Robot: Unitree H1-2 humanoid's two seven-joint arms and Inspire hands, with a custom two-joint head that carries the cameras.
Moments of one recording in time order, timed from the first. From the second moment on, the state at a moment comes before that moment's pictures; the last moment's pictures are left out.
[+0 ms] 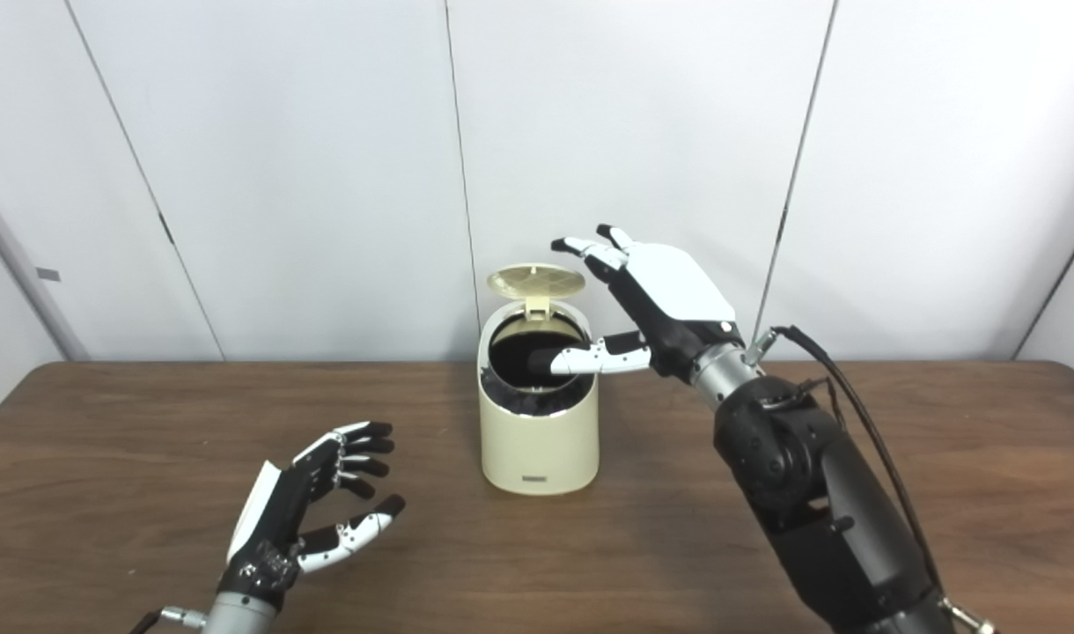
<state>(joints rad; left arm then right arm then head) -0.11 0.14 -0.02 -0.03 0.24 -0.17 0.00 -0.68 -0.34 0.28 -0.02 -0.71 0.11 0.22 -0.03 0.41</state>
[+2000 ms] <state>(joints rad) -0.11 0.13 -0.03 -0.04 0.28 -0.13 0.00 -0.63 -0.36 0.29 -0.09 -0.74 -0.04 0.29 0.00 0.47</state>
